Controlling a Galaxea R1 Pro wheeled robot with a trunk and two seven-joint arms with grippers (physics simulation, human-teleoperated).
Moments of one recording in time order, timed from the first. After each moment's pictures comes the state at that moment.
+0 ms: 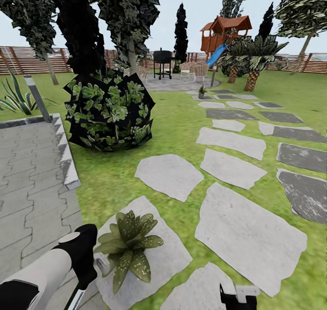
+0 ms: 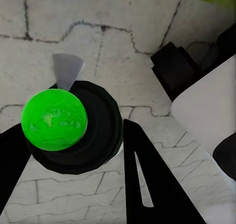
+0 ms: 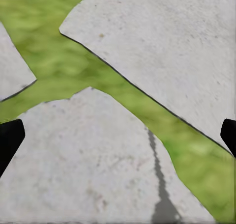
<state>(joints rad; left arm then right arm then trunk) -0.79 0.12 -0.25 -0.36 -1.12 0.83 -1.26 -0.41 -0.04 -0.12 -0.05 0.17 -0.61 -0.14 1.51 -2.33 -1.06</state>
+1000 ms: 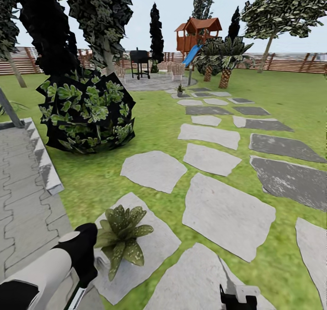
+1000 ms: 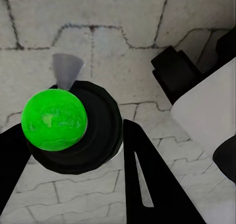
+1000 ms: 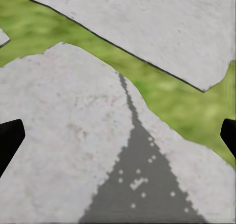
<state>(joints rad) -0.79 0.12 -0.25 -0.38 -1.12 0.83 -1.26 -0.41 -0.04 -0.12 -0.05 0.17 -0.61 -0.14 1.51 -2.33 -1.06</state>
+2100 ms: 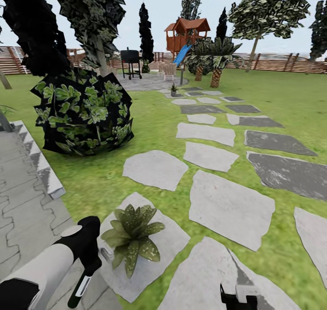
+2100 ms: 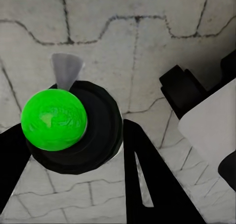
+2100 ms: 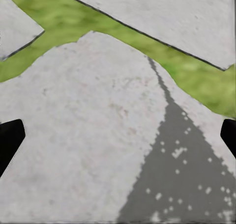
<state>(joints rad) -0.81 0.12 -0.25 -0.45 -1.13 0.84 -1.27 -0.41 -0.04 -0.12 -0.05 0.17 -0.61 -0.14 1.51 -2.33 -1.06</state>
